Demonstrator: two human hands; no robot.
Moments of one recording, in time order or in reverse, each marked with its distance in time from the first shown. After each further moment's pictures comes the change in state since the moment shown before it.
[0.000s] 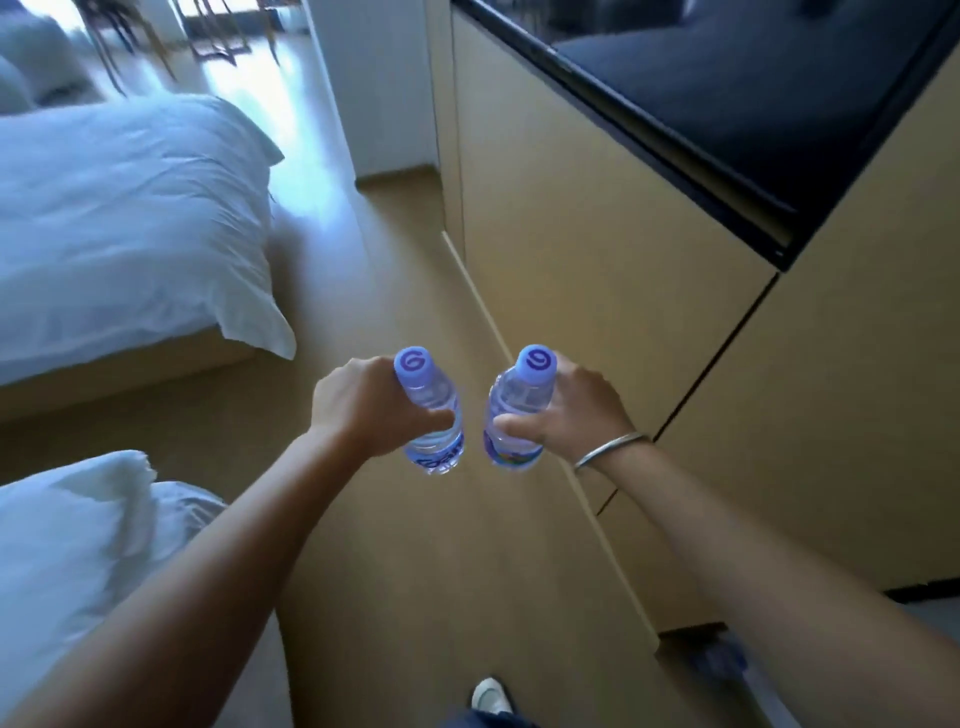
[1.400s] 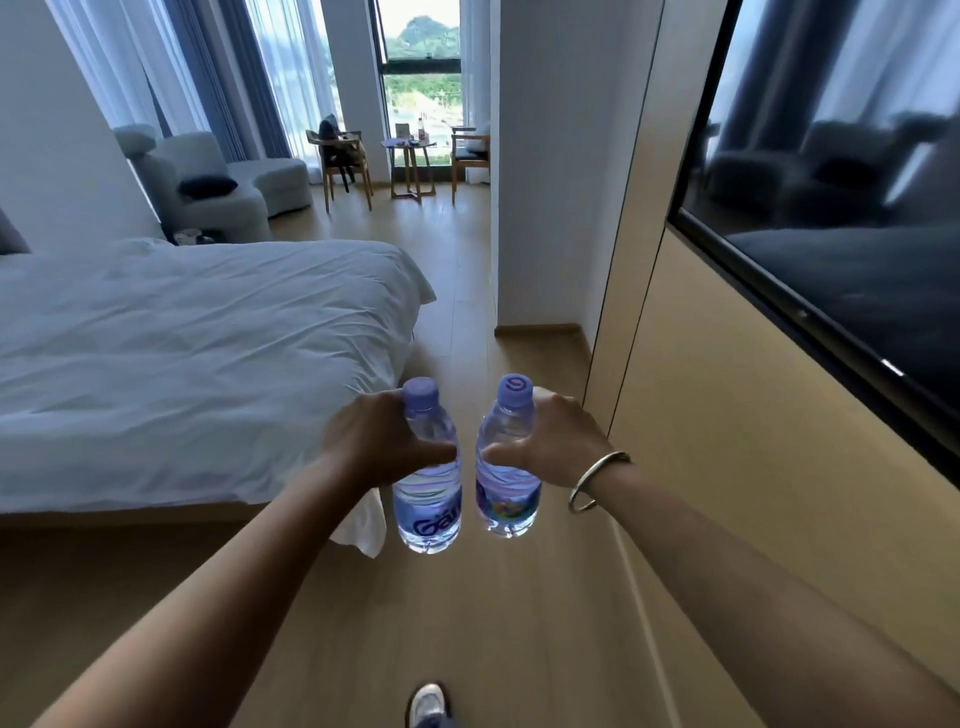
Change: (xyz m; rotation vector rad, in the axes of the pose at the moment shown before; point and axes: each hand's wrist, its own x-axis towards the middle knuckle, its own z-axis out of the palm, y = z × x) left_hand 0.443 -0.196 -0.104 -0.036 0.264 -0.202; right_hand 0.527 -0.203 0.067 -0.043 -0.165 -0.424
